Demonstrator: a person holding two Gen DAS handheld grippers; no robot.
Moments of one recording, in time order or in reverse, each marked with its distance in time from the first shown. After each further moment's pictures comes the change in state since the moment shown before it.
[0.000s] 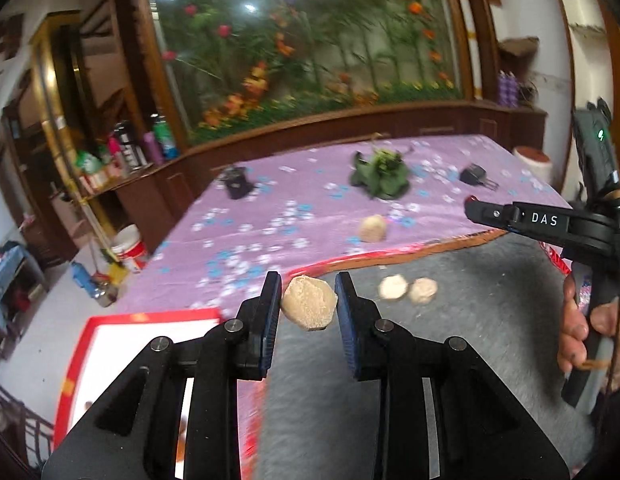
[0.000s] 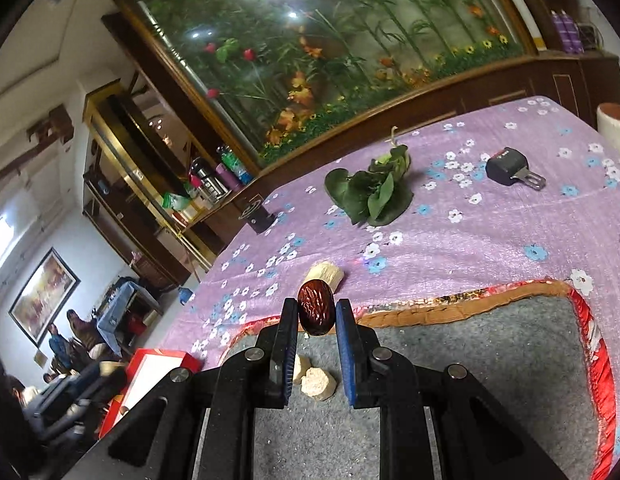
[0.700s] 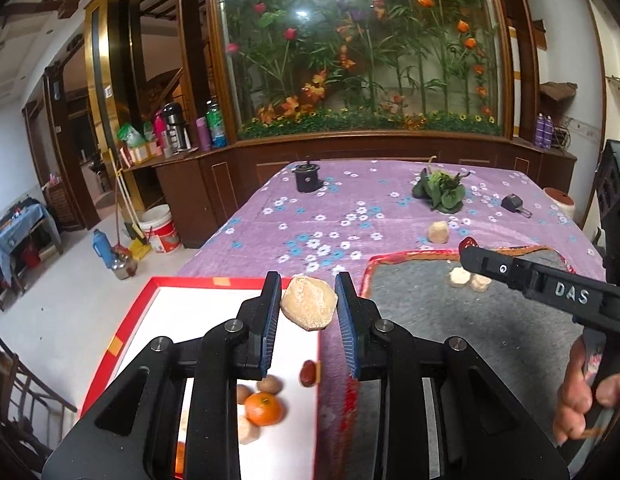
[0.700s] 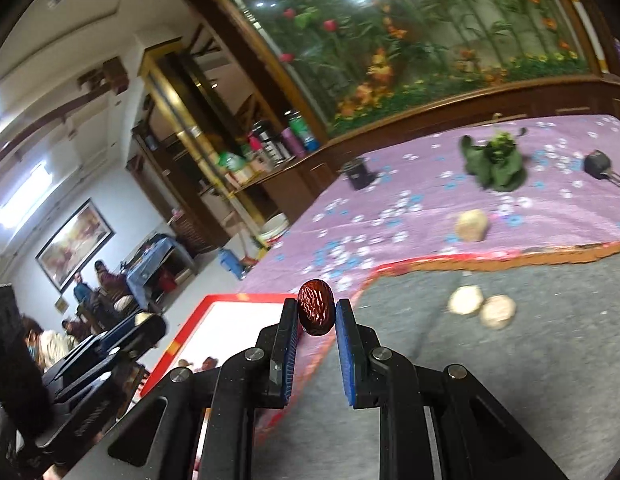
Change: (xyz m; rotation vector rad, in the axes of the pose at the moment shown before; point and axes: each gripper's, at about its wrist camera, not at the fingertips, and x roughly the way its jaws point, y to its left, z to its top) left arm -0.044 0.099 -0.041 -0.150 -0.036 0.071; right arm 0.007 0.139 -0.067 -0.150 0.084 0.154
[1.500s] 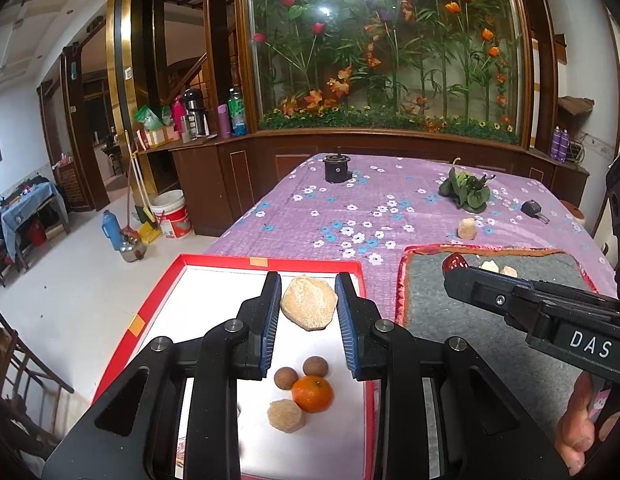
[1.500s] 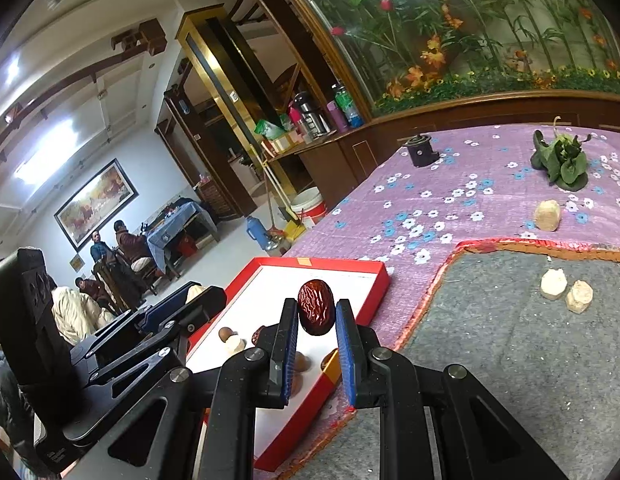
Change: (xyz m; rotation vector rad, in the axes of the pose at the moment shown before) left arm -0.001 0.045 -0.020 -0.068 0.012 0.026; right arm 0.037 0.070 -0.025 -0.106 0.084 0.072
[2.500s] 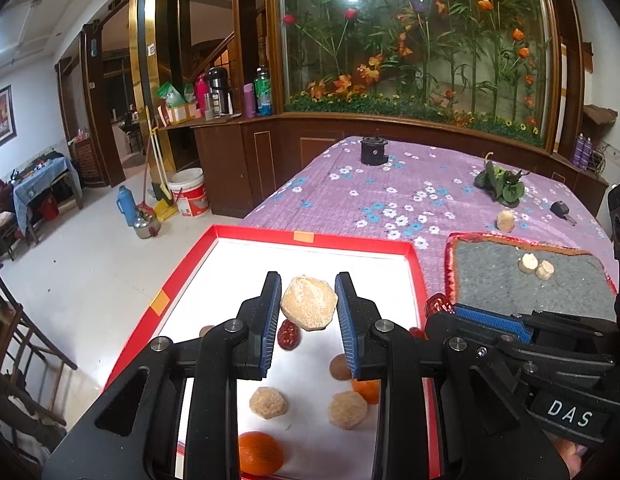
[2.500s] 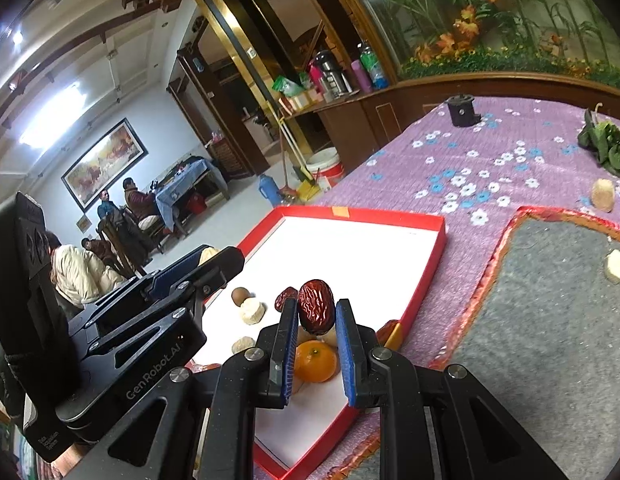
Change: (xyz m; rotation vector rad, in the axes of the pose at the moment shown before) left arm 0.027 0.046 -0.021 -0.067 0.054 0.057; right arm 0.063 0.035 -0.025 -0.057 0.147 0.035
